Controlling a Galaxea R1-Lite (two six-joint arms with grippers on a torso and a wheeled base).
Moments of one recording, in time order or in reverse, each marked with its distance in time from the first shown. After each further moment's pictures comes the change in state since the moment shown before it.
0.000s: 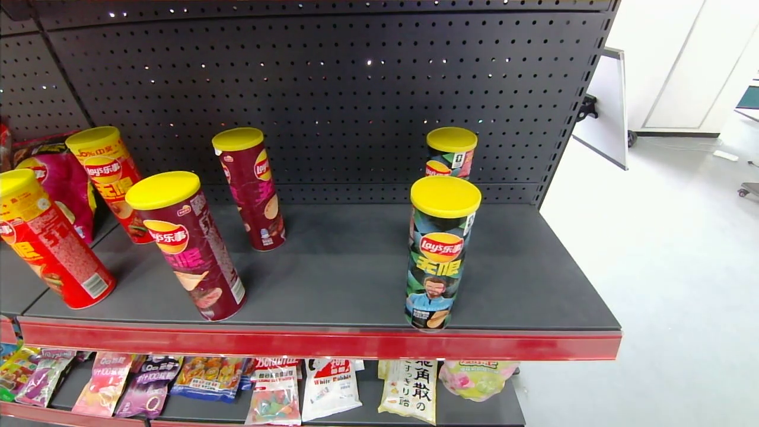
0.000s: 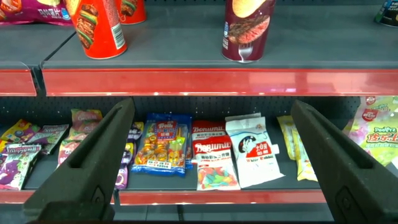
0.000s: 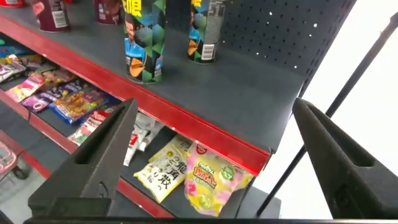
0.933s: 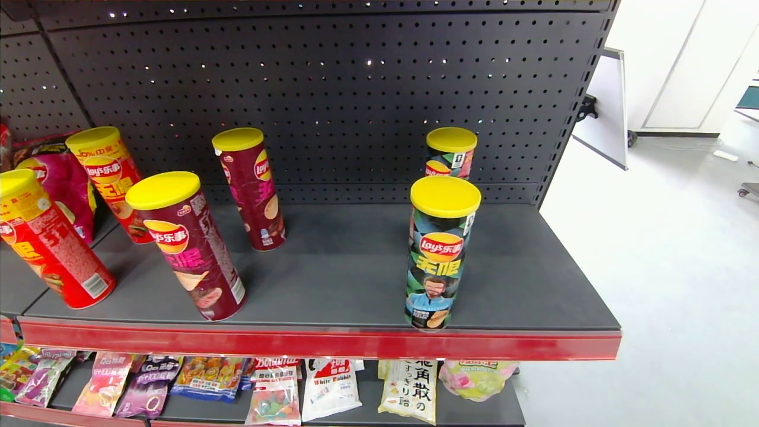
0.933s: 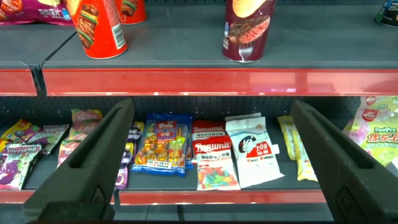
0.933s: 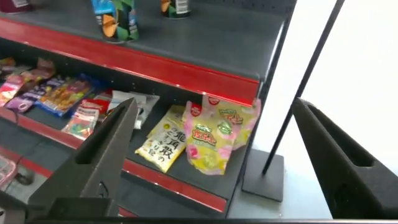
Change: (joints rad) left arm 0.000 0.000 0.000 0.000 0.000 0.000; right arm -0.024 -0.404 -0.015 0.512 -0.164 0.117
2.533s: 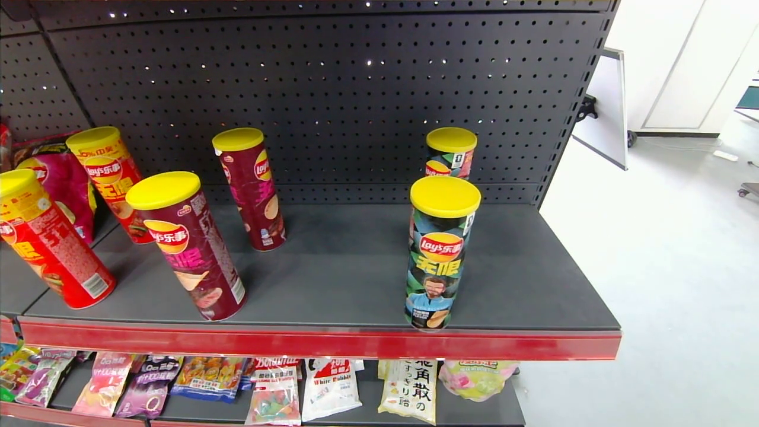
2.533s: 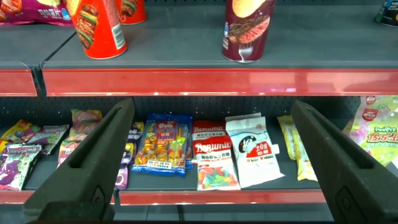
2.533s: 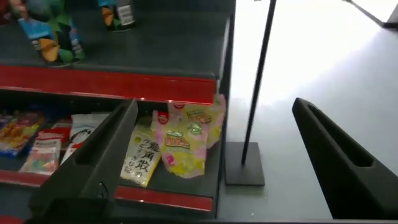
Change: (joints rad) left arm 0.000 0.000 0.000 0.000 -0.001 0.003; right arm -0.301 -0.001 0.008 -0.046 0.033 0.044
